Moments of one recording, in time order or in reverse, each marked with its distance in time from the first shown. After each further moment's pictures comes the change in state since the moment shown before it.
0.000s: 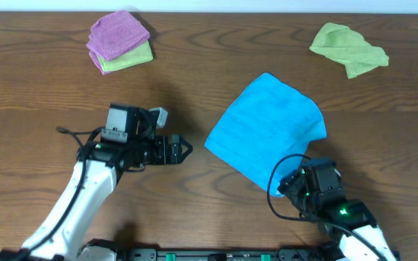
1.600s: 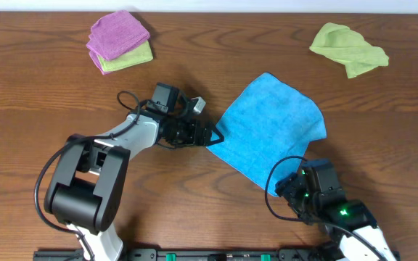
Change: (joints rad) left arm -0.130 0.552 0.227 0.240 0.216 -0.004; right arm 0.000 -0.002 0.000 0.005 -0.093 0.034
